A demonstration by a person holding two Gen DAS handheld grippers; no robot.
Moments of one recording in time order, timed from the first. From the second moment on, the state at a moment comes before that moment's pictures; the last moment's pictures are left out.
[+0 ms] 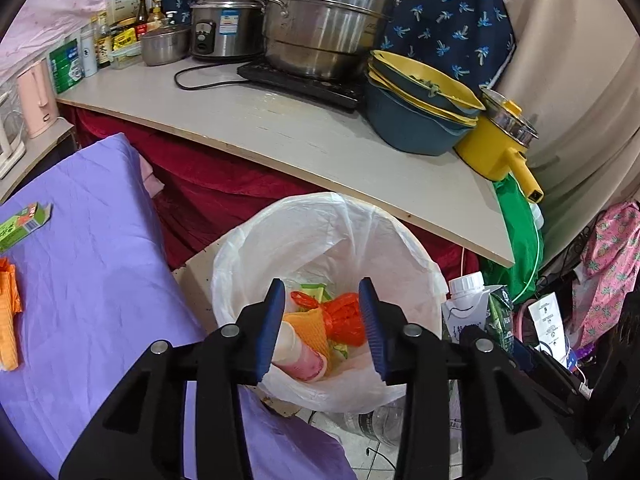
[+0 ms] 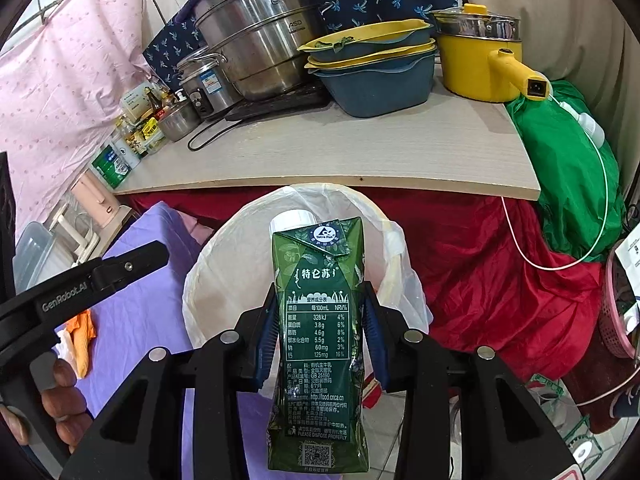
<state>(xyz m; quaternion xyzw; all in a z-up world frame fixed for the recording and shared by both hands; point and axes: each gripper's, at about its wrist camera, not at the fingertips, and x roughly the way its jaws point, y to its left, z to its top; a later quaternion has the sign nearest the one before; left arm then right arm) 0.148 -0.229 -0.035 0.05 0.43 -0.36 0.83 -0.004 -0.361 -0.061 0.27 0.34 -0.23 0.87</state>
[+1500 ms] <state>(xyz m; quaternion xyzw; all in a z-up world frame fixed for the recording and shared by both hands) 0.170 -0.120 -0.024 0.05 0.38 -0.22 0.90 0.068 -0.309 -0.016 0.22 0.29 -0.20 0.91</state>
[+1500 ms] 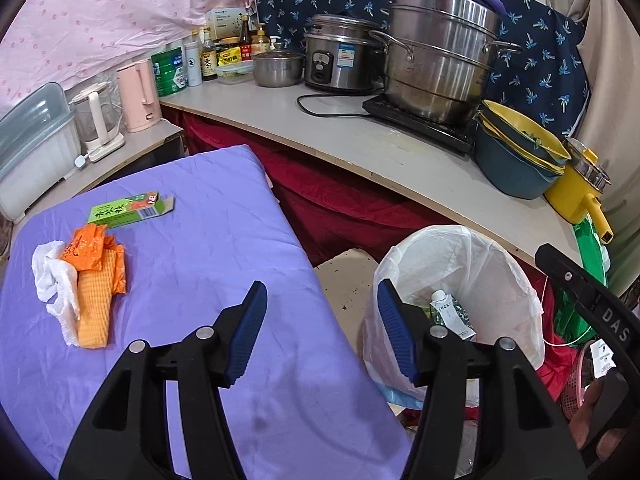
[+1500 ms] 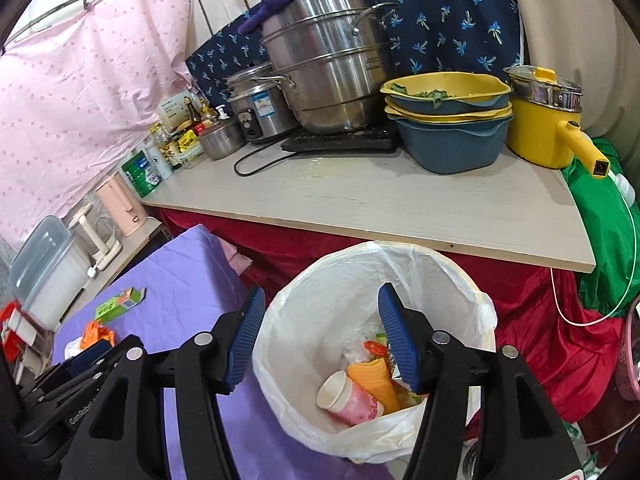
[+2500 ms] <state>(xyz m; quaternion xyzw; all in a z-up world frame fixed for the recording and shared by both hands) 0.160 0.020 -0.011 0.02 0.35 -0.13 0.93 0.087 -0.167 -0.002 0.16 0.32 -0.10 0.93</state>
